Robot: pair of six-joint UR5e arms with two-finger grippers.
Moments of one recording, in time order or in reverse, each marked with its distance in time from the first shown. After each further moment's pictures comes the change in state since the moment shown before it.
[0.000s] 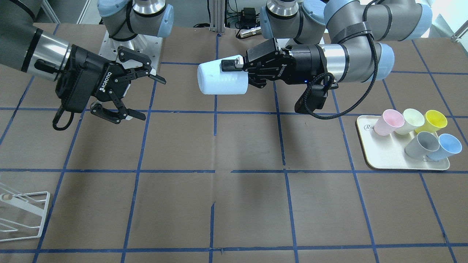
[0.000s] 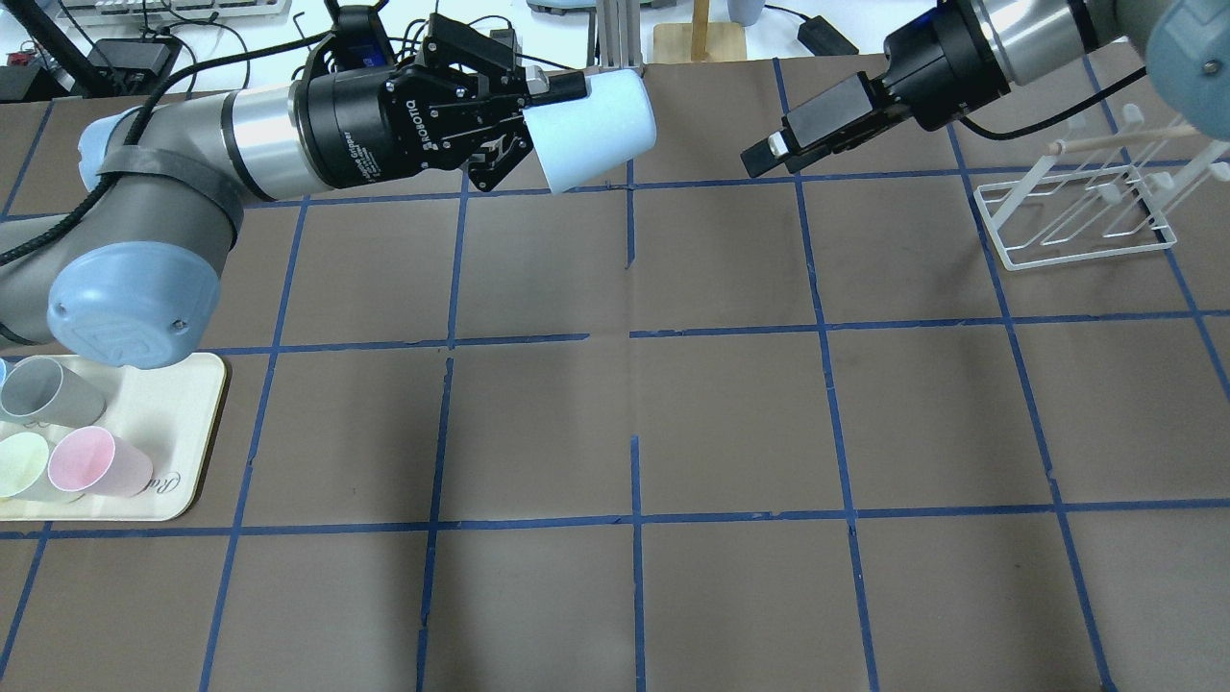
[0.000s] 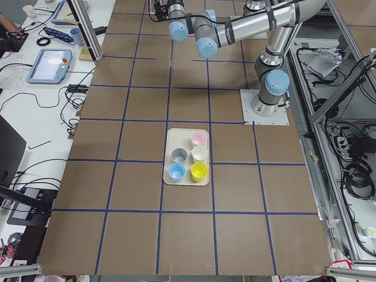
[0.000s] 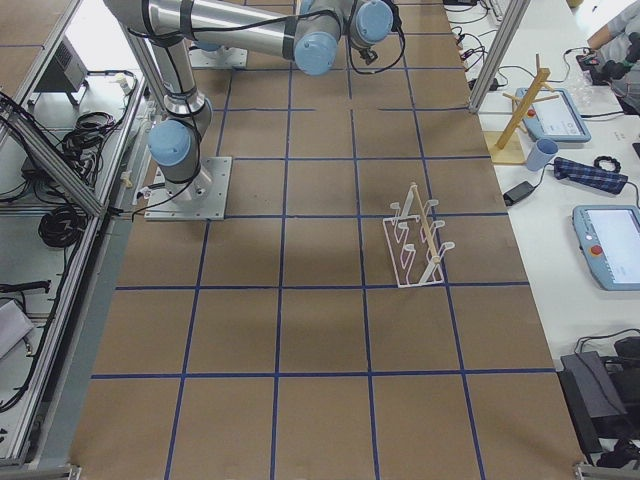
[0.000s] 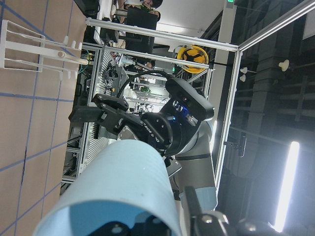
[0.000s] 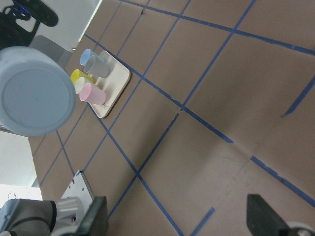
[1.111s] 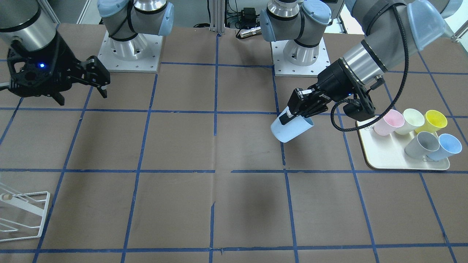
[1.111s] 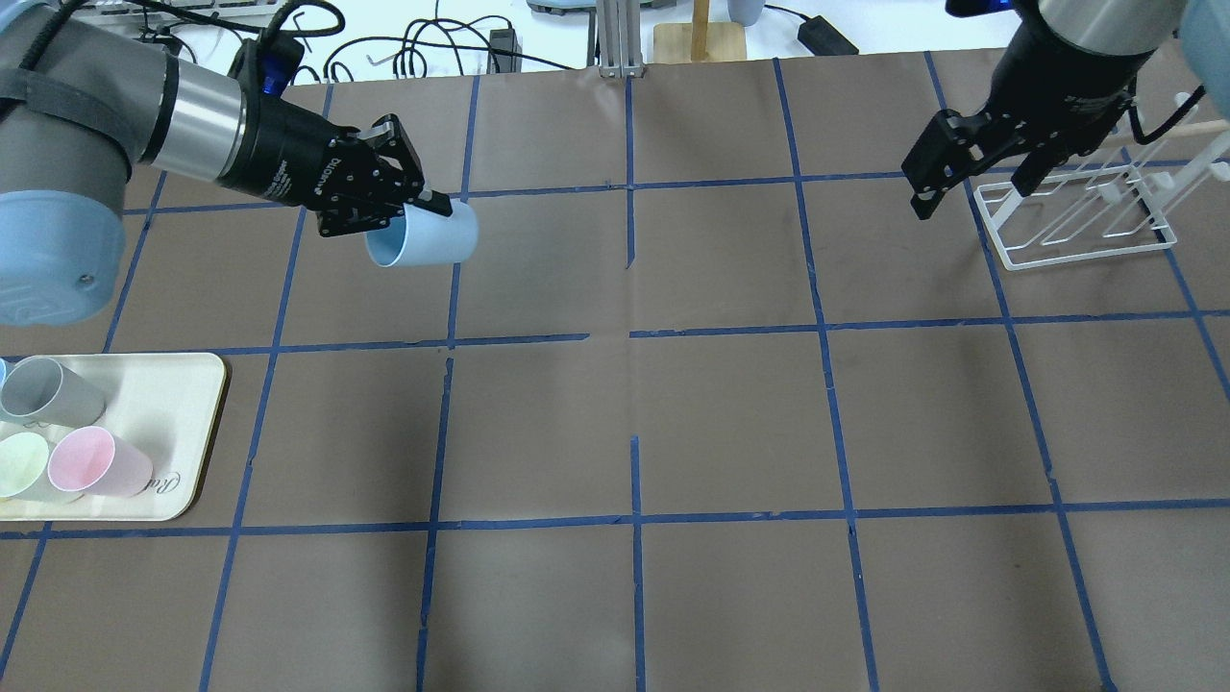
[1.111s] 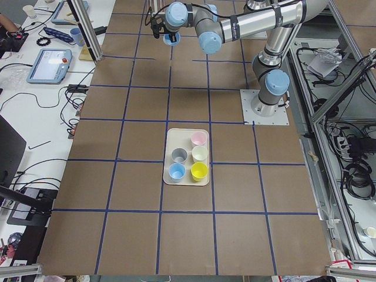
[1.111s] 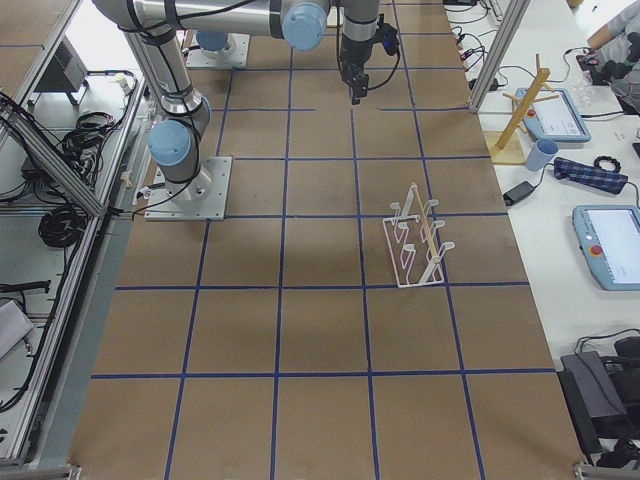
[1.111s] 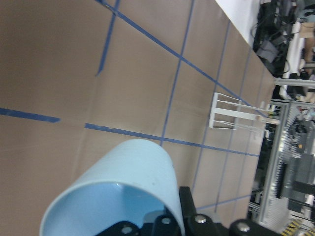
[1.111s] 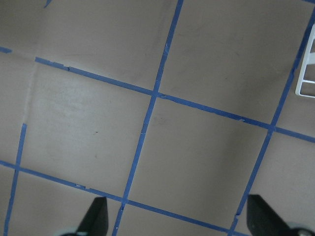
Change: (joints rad) left arm 0.087 0.033 0.104 0.080 0.973 -0.080; right arm 0.094 -0.068 -0.043 -0.134 -0.781 0.633
